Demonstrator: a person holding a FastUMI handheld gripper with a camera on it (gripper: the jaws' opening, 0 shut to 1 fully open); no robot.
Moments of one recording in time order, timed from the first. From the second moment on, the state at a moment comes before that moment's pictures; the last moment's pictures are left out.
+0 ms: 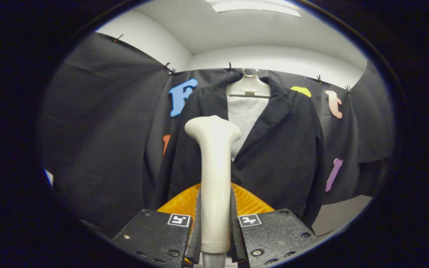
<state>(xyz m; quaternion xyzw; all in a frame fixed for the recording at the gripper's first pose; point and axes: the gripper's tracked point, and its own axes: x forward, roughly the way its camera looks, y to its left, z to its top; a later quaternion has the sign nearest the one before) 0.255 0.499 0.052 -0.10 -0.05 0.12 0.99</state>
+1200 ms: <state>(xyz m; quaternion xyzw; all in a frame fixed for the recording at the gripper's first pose) 0.230 0.465 -0.078 -0.16 0.08 0.11 0.98</state>
